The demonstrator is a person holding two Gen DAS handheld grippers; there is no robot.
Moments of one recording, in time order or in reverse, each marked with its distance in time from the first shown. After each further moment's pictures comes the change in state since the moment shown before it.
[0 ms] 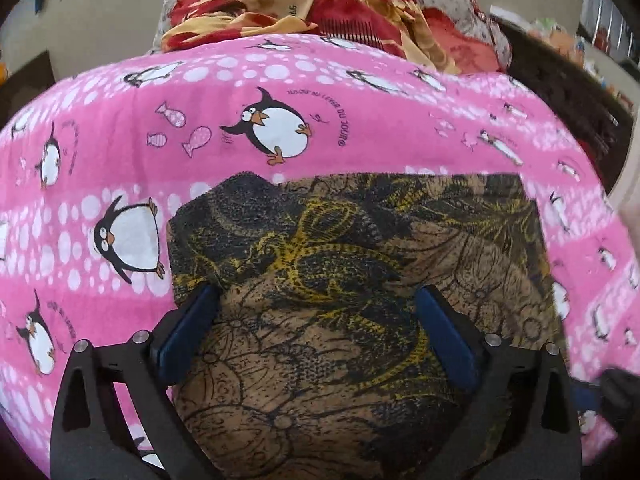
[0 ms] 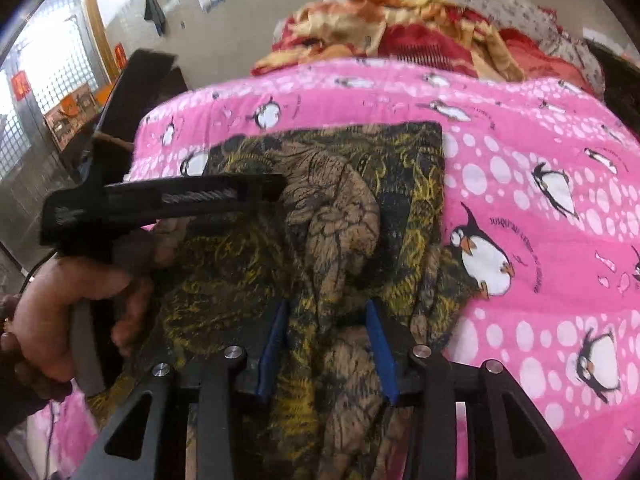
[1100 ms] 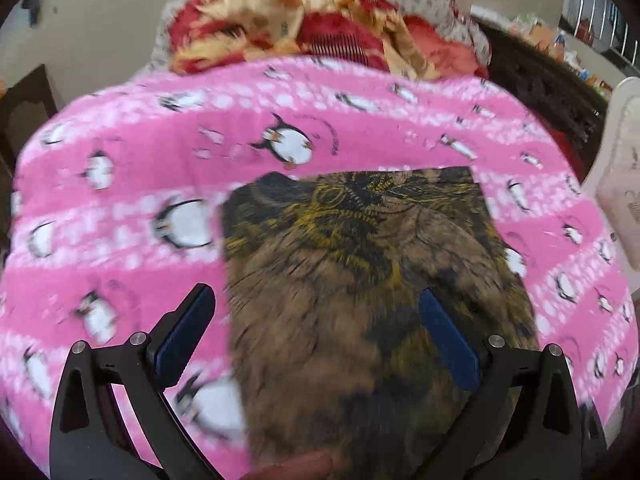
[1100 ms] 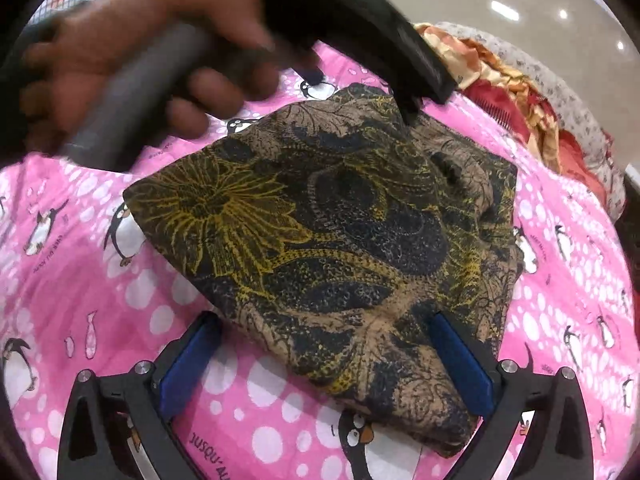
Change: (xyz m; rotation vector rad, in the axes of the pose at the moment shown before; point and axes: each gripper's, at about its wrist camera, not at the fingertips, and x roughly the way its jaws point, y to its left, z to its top) left arm -0.086 0.019 -0.025 0.041 -0.033 -0.032; right arm -0.041 0.110 -0.106 -0.477 -0.011 -0.142
